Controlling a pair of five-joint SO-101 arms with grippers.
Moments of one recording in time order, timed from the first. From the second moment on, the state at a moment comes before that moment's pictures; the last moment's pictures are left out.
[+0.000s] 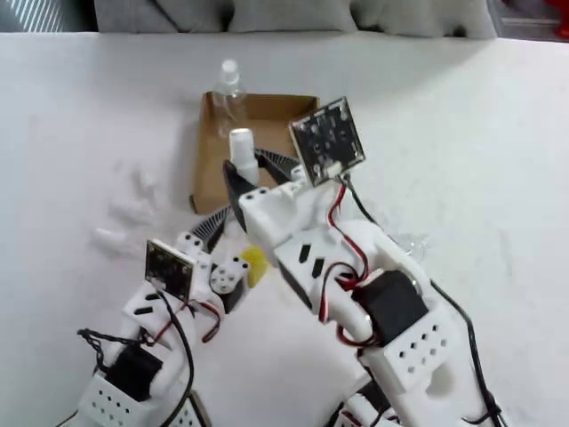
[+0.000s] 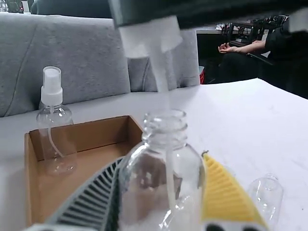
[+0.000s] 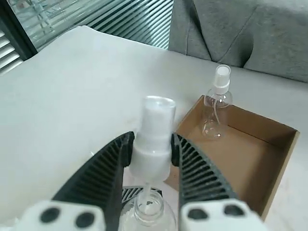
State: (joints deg) left arm 24.4 -103.9 93.9 27.6 6.0; right arm -39.4 -50.2 29.8 47.6 -6.5
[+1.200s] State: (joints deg) left arm 22.6 -103.9 93.9 27.6 6.0; right arm -40.9 -68.4 57.1 28.1 -6.5
